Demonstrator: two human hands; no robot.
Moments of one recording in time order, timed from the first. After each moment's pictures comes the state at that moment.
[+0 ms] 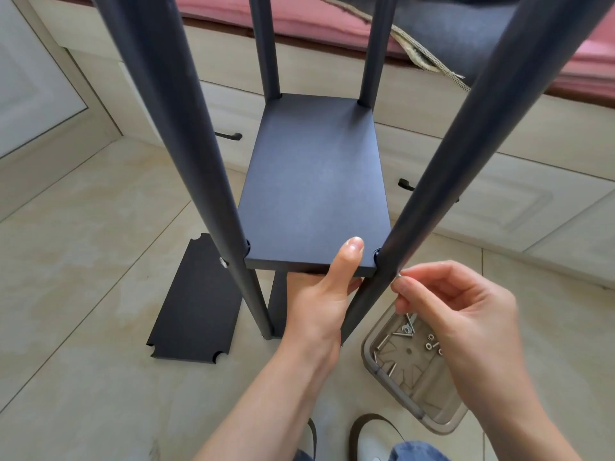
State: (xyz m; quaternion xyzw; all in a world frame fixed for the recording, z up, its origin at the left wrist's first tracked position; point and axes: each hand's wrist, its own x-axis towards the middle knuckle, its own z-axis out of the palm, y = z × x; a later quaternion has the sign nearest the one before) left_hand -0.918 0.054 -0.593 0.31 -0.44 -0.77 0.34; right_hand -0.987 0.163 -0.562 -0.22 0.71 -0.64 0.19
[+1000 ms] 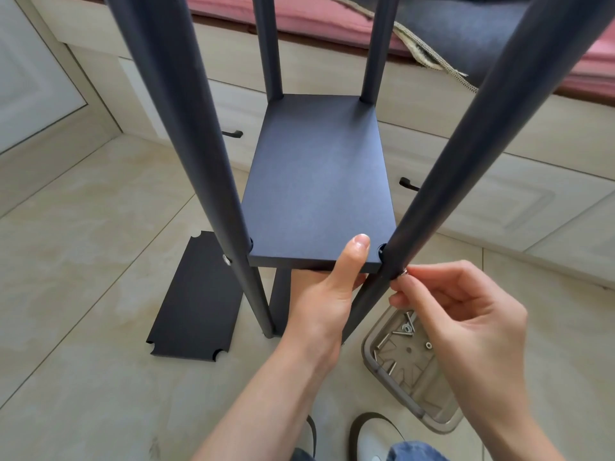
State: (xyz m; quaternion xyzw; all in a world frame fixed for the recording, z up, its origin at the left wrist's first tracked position) left_hand -0.917 0.051 -0.597 0.28 -0.46 -0.78 0.32; right_hand -0.977 0.163 -0.567 -0.23 0.70 -0.67 0.12
